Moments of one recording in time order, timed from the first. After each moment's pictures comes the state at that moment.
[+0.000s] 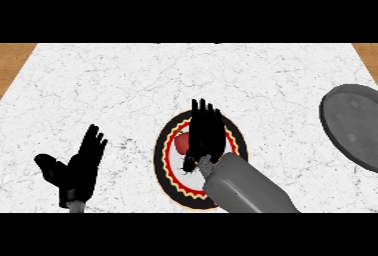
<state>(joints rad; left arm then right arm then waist) 0.04 0.27 -0.24 -1.43 0.46 0.37 0.00 -0.64 -0.01 0.70 -1.20 0.71 -0.06 1.04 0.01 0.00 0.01</state>
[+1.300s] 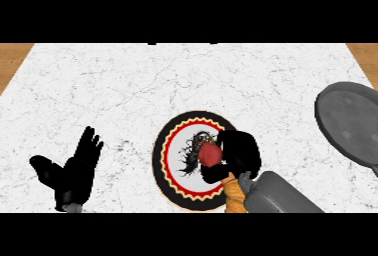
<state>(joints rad) 0.07 0.23 -0.18 -1.47 0.40 0.35 0.05 -0.44 -0.23 0.75 -1.33 0.67 -0.07 0.85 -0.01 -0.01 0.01</state>
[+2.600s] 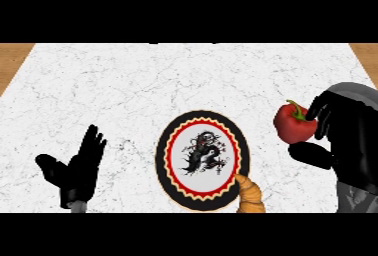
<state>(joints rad) 0.06 0.19 -0.16 -1.45 0.35 0.33 0.04 -0.30 -0.48 0.34 -2.01 0.96 -0.03 0.99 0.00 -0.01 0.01</state>
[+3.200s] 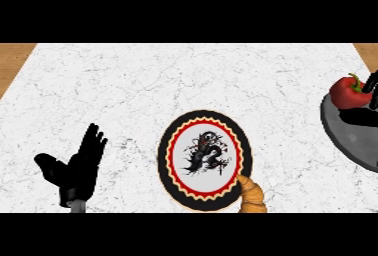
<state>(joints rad) 0.05 0.19 -0.14 -1.45 0.34 0.30 0.04 -0.31 -0.57 0.01 -1.57 0.84 -0.22 0.60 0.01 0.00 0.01</state>
